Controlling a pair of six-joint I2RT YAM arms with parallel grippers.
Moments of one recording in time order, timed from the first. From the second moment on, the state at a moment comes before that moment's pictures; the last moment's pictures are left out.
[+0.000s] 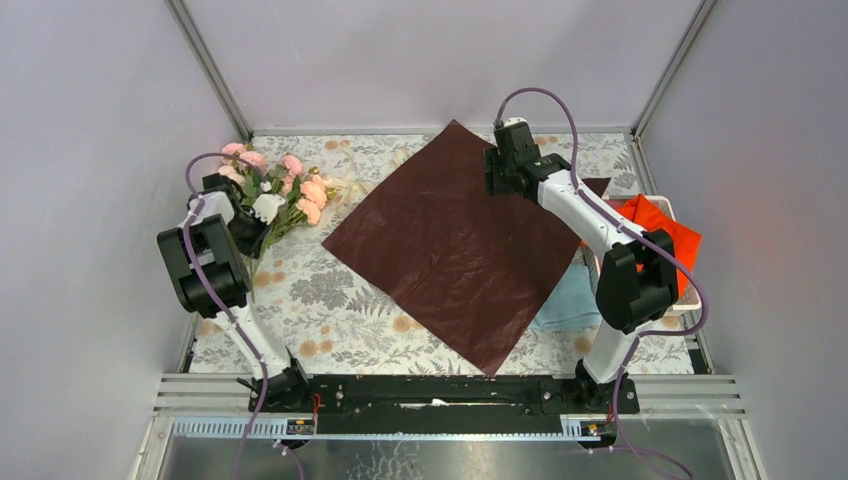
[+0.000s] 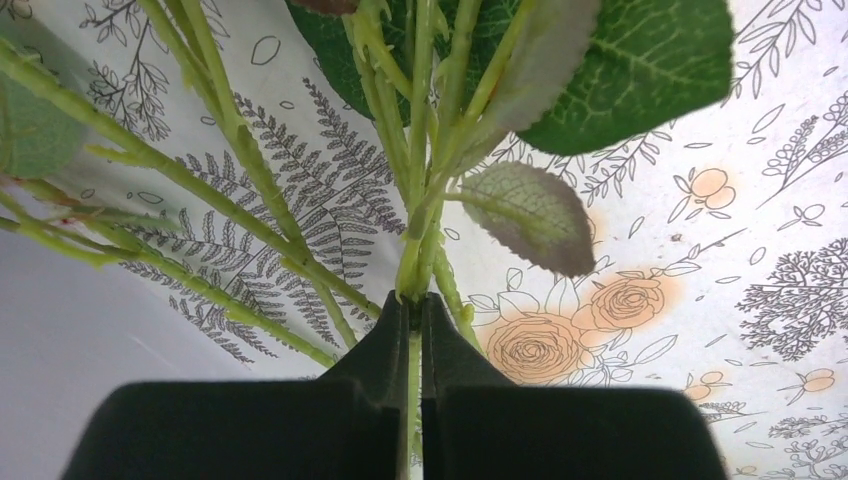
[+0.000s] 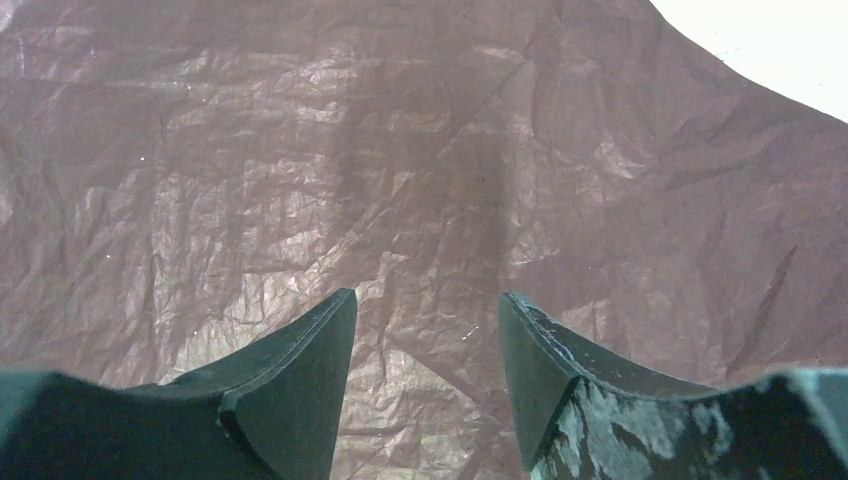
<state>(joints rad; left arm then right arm) 0.46 1.88 1.28 -0.76 0.23 1.00 0.42 1.77 1.51 -0.56 0.23 0.22</state>
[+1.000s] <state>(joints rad) 0.55 1.41 1.36 -0.45 1.11 -0.01 0.77 1.70 1.54 -0.23 -0.10 0.26</state>
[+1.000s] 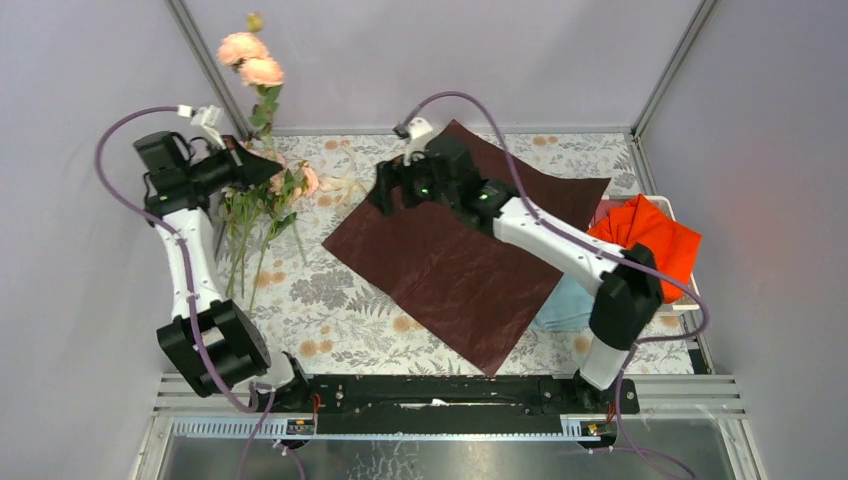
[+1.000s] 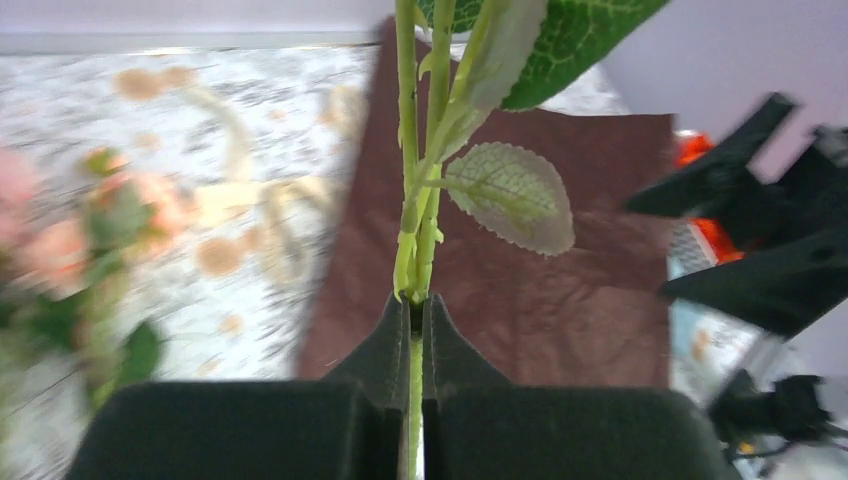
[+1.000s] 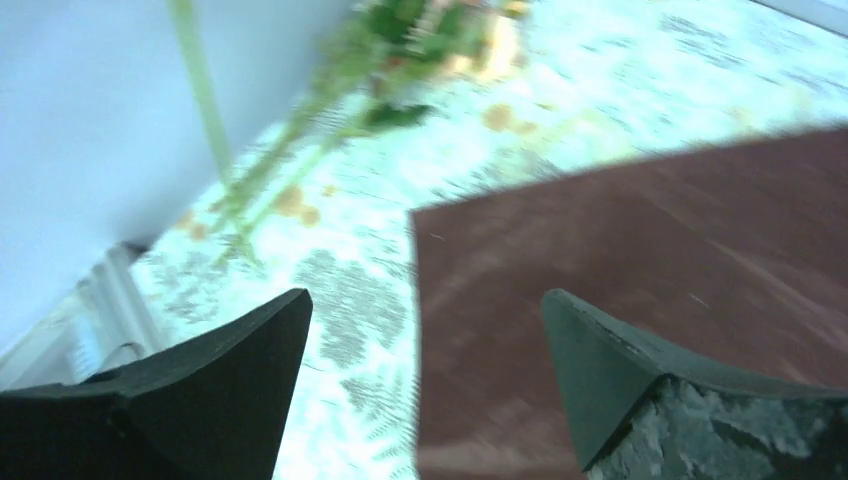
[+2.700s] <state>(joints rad) 0.58 1.48 1.01 -0.66 0.33 0.57 0.58 2.05 1.50 -0.54 0.23 0.56</state>
